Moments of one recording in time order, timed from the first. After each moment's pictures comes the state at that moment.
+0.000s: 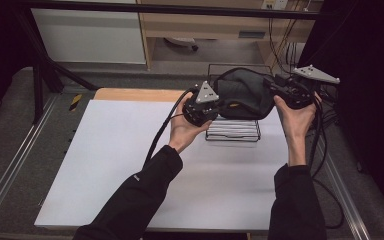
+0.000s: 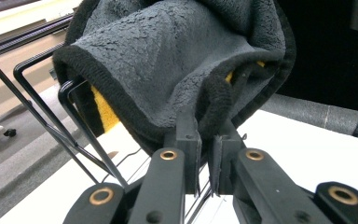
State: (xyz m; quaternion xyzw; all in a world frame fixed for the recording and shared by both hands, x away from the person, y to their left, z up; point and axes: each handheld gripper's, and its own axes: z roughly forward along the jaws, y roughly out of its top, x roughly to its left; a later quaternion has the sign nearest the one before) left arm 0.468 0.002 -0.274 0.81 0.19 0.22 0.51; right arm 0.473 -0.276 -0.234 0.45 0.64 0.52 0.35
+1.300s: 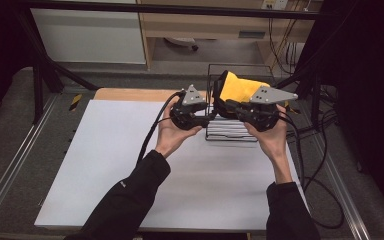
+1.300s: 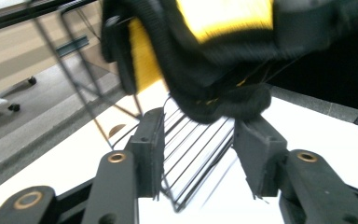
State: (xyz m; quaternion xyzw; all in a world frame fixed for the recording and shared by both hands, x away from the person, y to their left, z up) left arm 0.463 0.036 -0.282 0.81 0.24 0.20 0.50; right arm 0.432 -0.196 -0.254 0.24 0.77 0.52 0.27
